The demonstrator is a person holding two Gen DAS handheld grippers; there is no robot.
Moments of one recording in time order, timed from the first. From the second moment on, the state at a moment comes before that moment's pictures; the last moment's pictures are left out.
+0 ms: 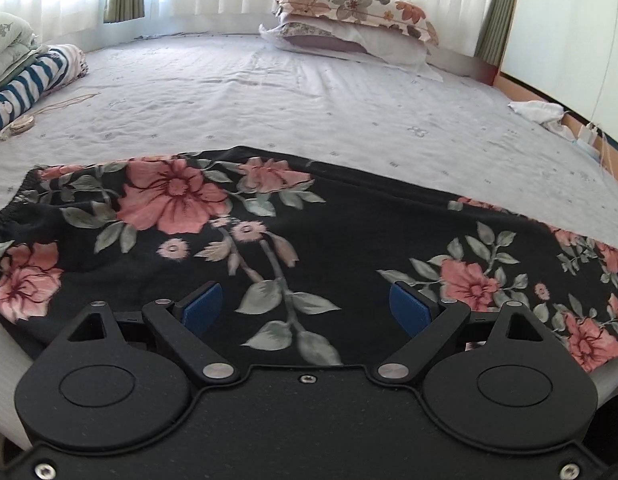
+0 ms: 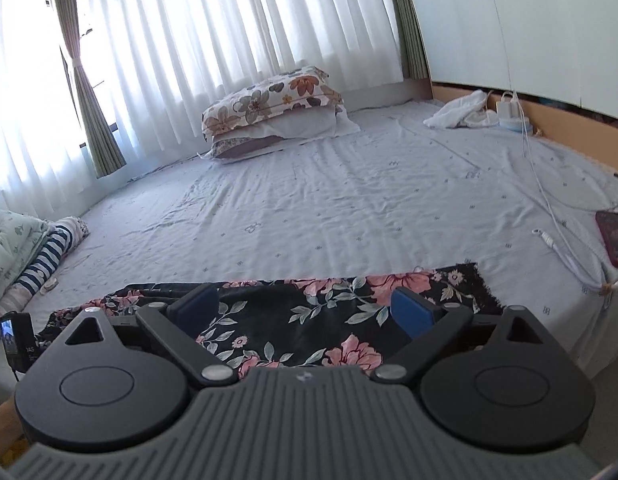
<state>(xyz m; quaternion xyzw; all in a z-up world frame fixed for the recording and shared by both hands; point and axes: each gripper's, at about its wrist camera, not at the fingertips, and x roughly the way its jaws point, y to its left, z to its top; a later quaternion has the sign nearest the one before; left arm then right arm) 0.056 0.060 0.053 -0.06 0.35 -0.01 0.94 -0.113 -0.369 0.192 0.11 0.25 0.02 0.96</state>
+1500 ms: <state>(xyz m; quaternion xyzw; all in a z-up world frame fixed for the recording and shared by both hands) 0.059 -0.015 -0.004 0.01 0.30 0.03 0.95 -0.019 -0.453 -0.013 0.04 0.19 -0.21 0.96</state>
